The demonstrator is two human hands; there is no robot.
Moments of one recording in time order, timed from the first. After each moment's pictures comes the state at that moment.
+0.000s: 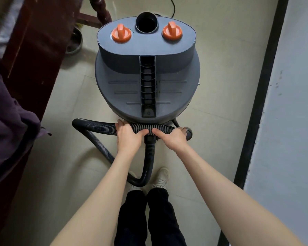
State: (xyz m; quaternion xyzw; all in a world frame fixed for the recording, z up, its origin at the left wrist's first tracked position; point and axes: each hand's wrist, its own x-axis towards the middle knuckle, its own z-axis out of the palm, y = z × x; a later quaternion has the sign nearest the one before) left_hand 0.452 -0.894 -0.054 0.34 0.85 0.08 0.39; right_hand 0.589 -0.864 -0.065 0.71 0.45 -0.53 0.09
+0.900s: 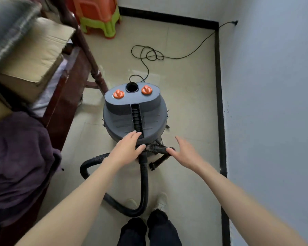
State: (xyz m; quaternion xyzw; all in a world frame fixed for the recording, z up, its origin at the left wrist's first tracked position) left_hand 0.439 -0.909 0.114 0.67 0.65 0.00 0.36; right_hand 0.662 -0.908 0.116 0.67 0.63 -0.38 0.06
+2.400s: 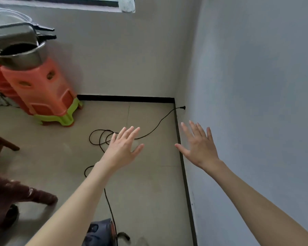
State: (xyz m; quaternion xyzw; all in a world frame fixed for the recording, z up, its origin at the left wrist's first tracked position) left_hand 0.737 -0.367 0.294 0.78 0.58 0.10 0.19; right_hand 0.998 -0.388 0.302 0.69 0.72 -0.05 -0.01
